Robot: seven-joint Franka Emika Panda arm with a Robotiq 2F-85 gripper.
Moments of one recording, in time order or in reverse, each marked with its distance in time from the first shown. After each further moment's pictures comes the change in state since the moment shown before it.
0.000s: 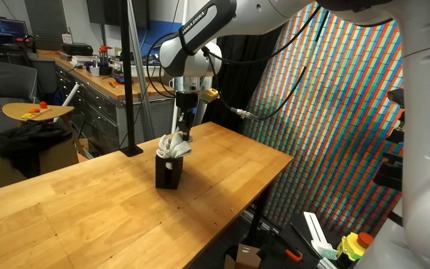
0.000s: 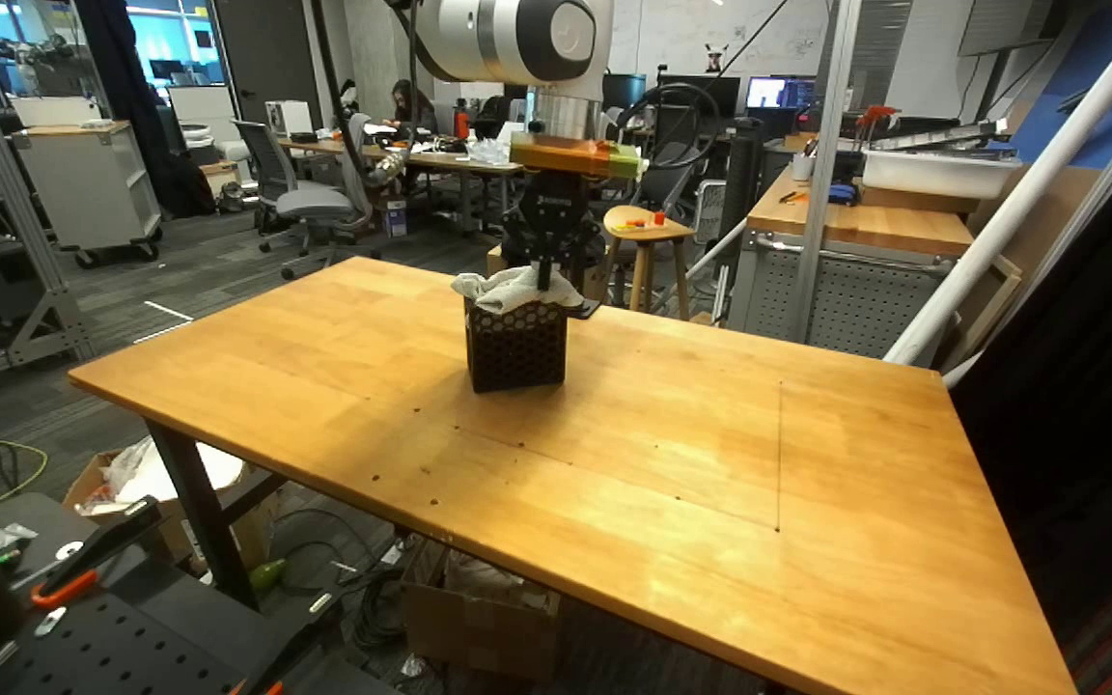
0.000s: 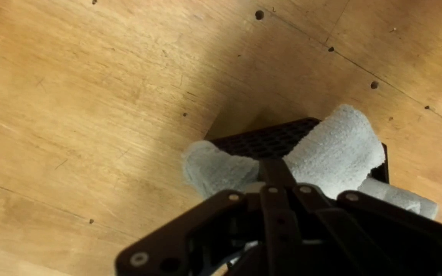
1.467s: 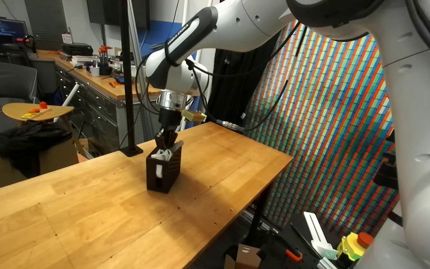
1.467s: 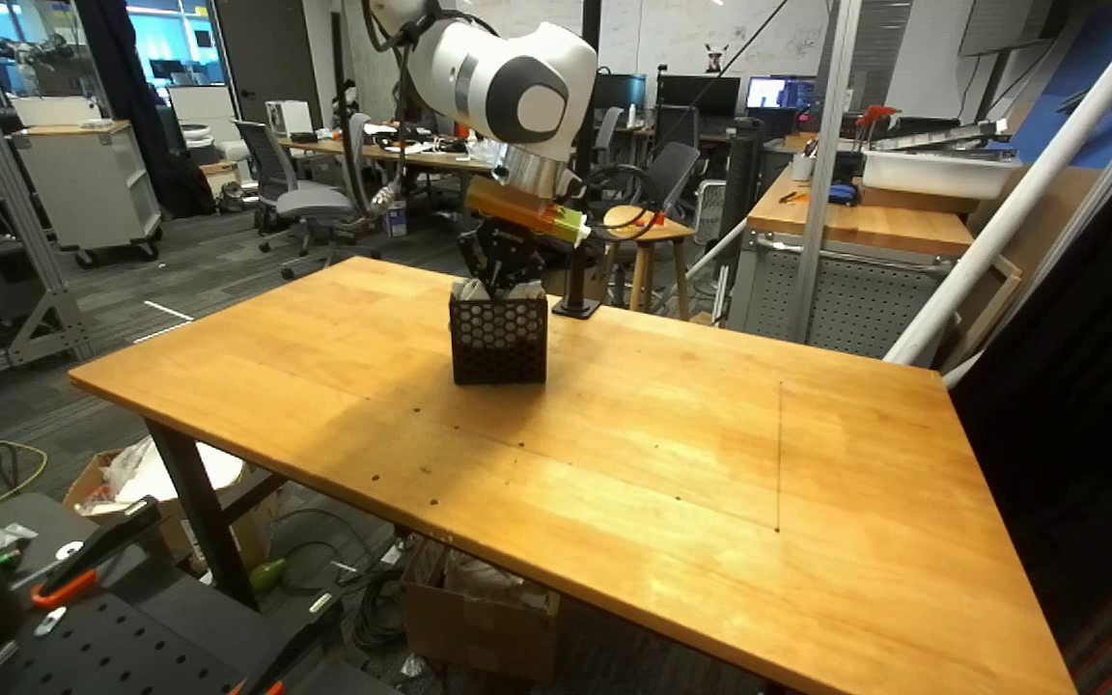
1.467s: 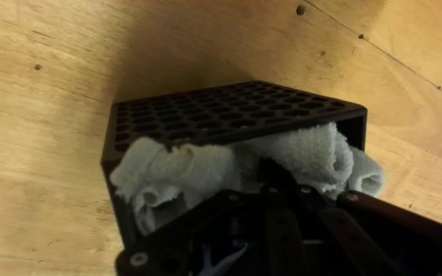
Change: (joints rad) arm -0.002 0.108 0.080 0.009 0.241 0.047 -0.003
